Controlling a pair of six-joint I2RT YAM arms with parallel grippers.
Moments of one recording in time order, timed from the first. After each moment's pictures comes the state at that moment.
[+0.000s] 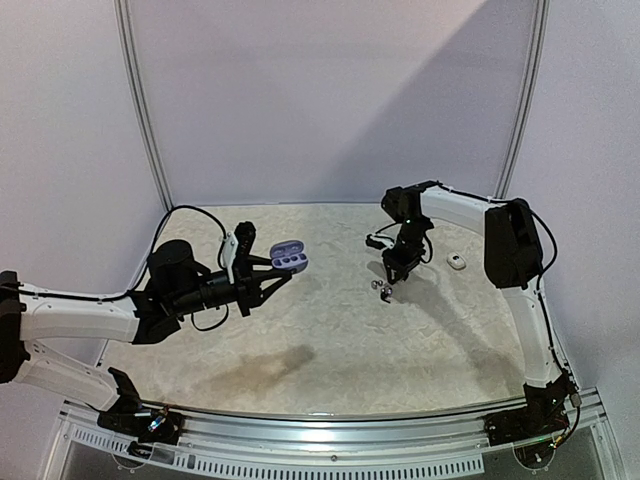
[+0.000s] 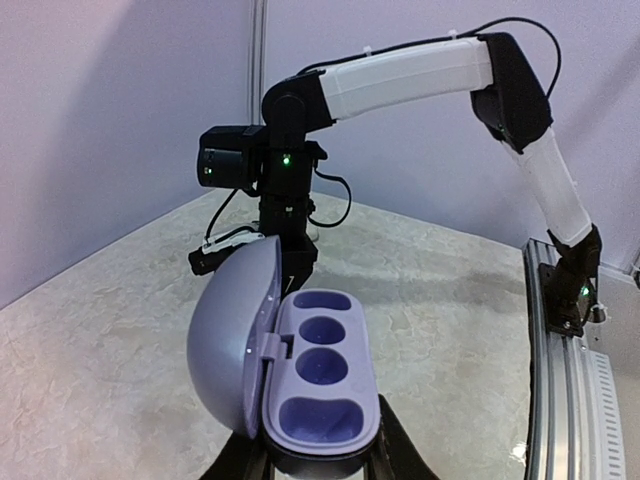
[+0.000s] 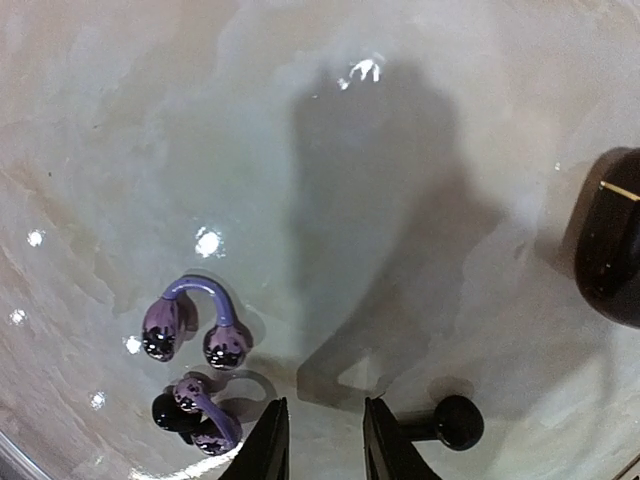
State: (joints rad) left arm -0.79 1.22 0.49 0.66 0.30 -0.05; right arm 0.49 2.41 2.07 -1.17 -0.15 -0.24
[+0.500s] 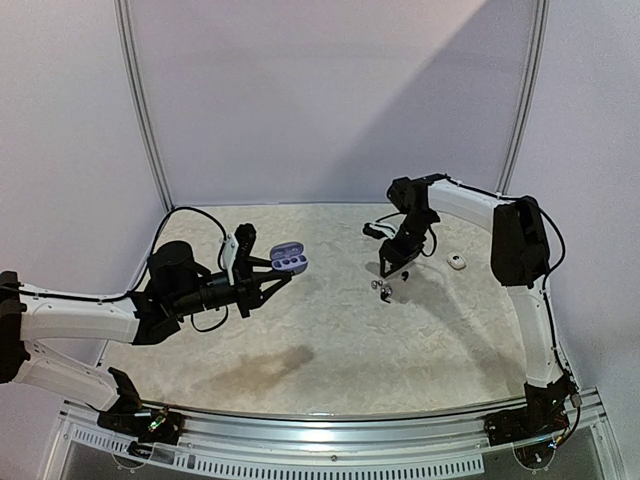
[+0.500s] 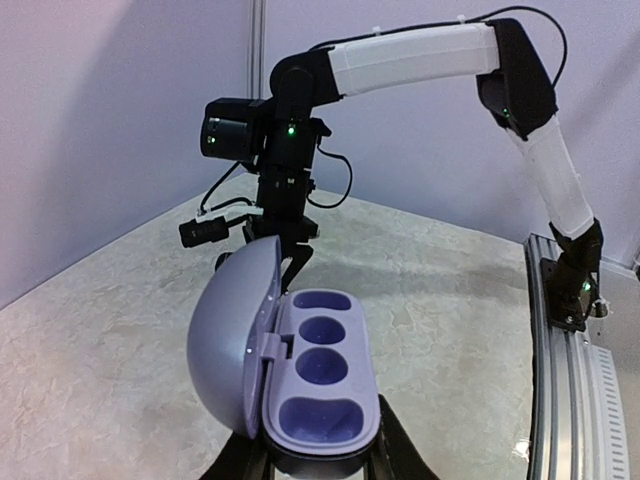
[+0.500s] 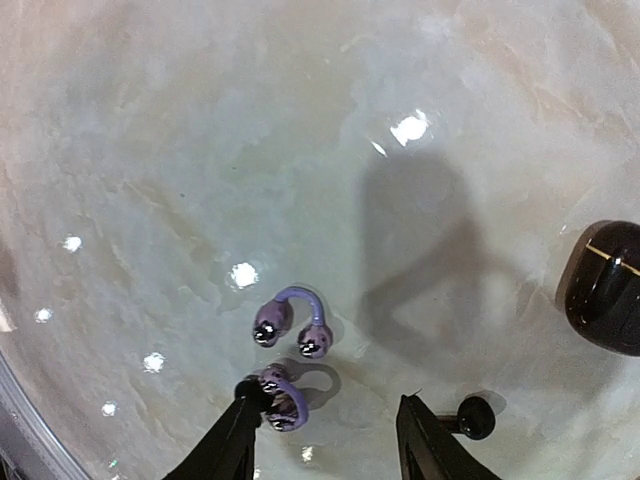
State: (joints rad) left arm -0.79 1.22 0.48 0.66 0.30 -0.04; right arm 0.47 2.37 2.07 -1.14 -0.29 -0.29
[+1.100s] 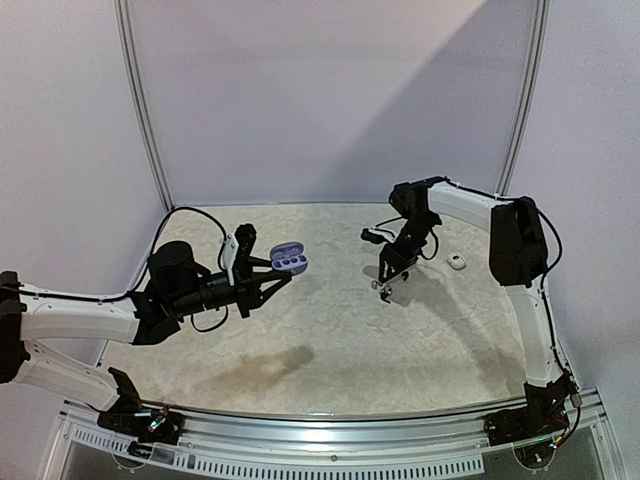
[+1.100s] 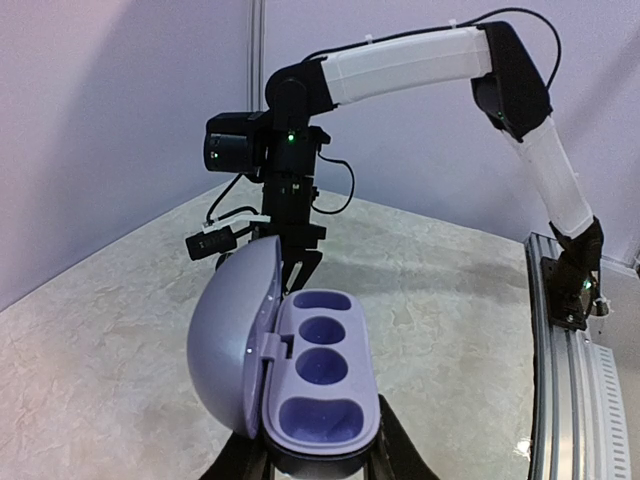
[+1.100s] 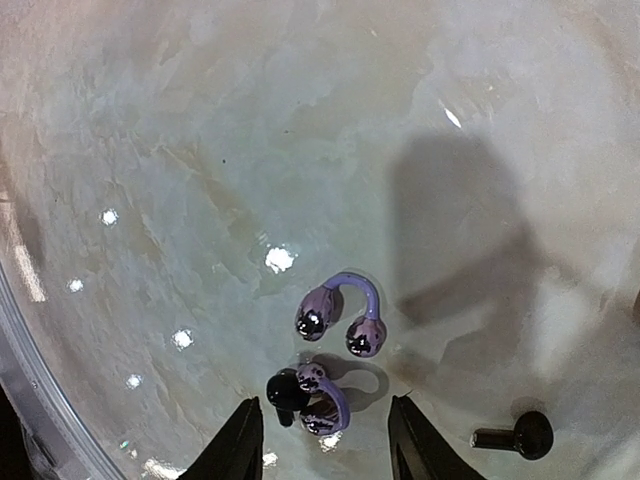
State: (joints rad) left arm -0.79 1.22 0.48 0.66 0.30 -0.04; right arm 0.46 2.39 2.07 -1.20 -0.43 -0.36
